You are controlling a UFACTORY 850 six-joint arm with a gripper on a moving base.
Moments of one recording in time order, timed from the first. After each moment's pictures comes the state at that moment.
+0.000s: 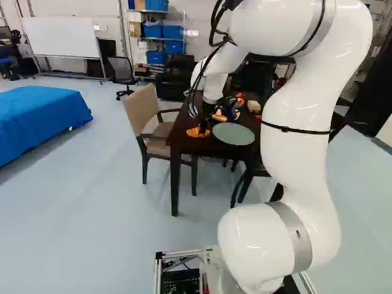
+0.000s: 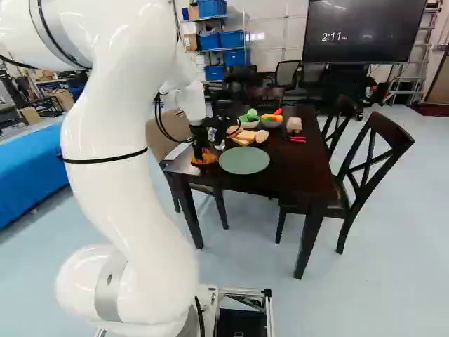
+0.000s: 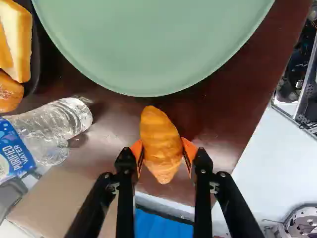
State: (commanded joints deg) arm 1.6 -21.2 -65.3 8.9 -30.2 92.8
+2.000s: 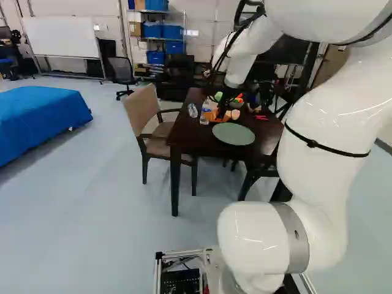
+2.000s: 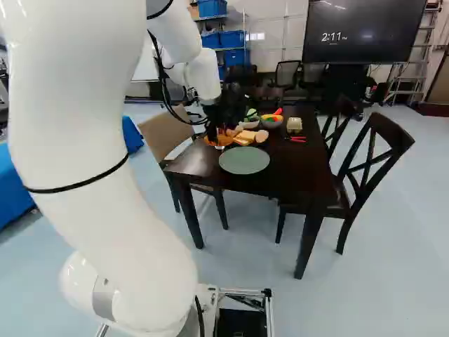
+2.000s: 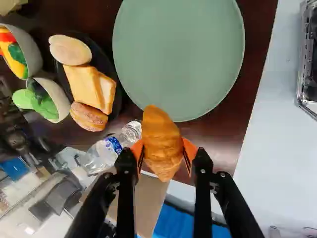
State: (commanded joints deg) arm -8.0 -8.1 -62.1 8.9 -30.2 92.8
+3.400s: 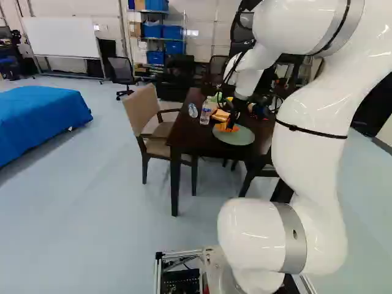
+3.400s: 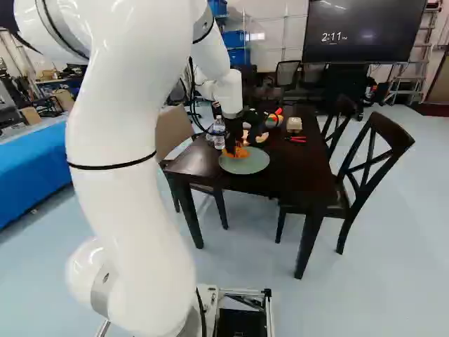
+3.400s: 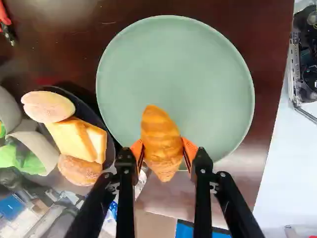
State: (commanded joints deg) arm -14.2 -19.1 -66.4 8.9 -30.2 92.8
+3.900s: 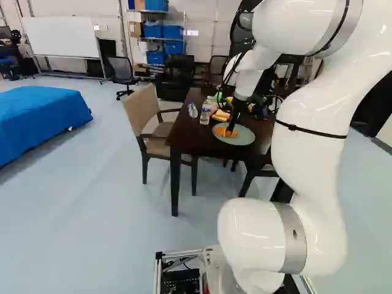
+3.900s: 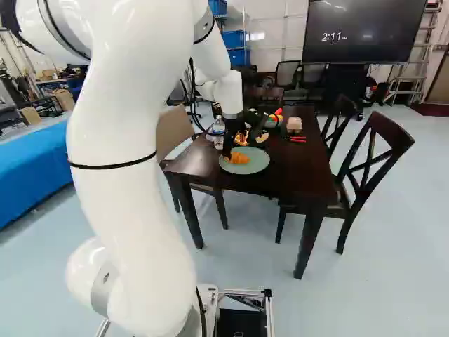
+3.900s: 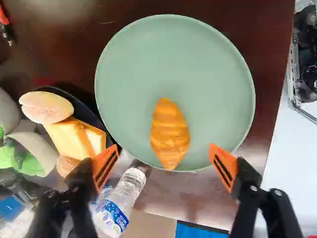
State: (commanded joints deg) arm -14.2 -19.1 -66.4 8.9 -30.2 92.8
